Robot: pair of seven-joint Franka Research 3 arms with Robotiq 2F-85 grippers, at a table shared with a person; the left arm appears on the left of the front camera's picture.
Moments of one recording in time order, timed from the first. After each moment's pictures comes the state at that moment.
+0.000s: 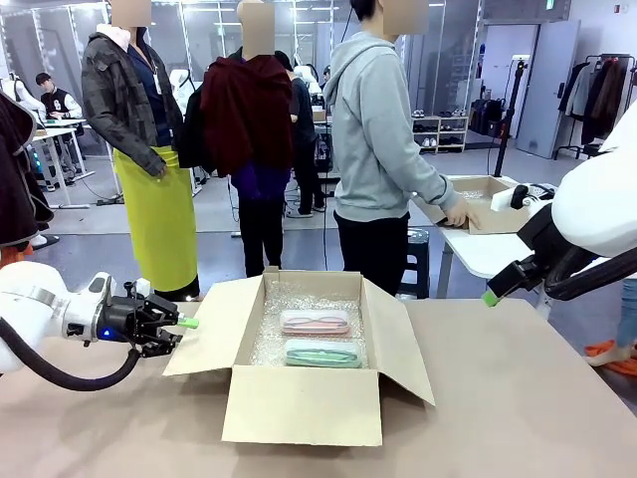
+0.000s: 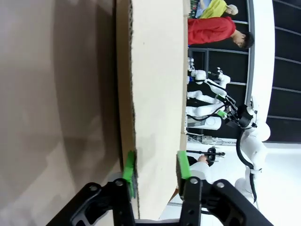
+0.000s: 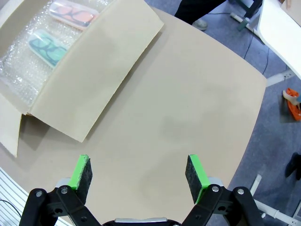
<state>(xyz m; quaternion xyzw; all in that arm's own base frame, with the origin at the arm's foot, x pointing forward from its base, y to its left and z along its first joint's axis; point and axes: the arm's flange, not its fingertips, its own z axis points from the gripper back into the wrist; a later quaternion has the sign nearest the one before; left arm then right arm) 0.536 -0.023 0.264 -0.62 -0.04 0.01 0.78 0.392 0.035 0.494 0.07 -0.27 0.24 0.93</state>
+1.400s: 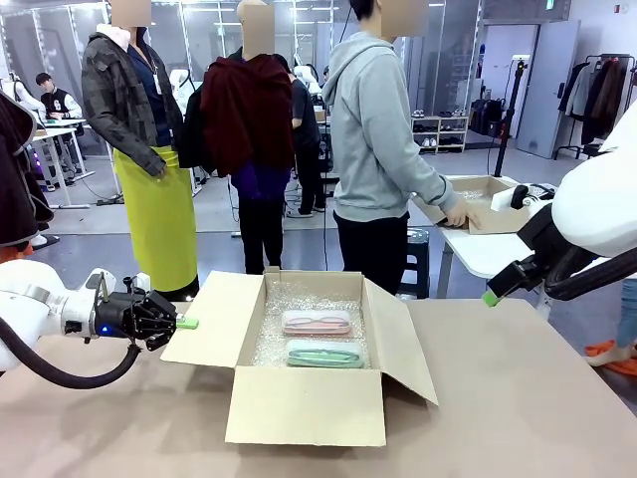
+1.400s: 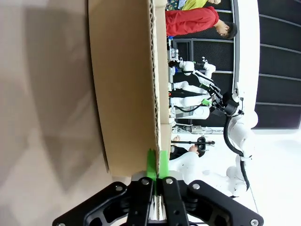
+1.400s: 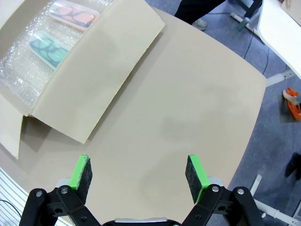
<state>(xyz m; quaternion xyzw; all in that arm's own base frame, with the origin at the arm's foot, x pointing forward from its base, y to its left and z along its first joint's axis) 0.535 -0.025 0.274 -0.65 -0.03 -0.02 0.76 0.392 0.035 0.494 0.07 -0.27 0.24 0.93</state>
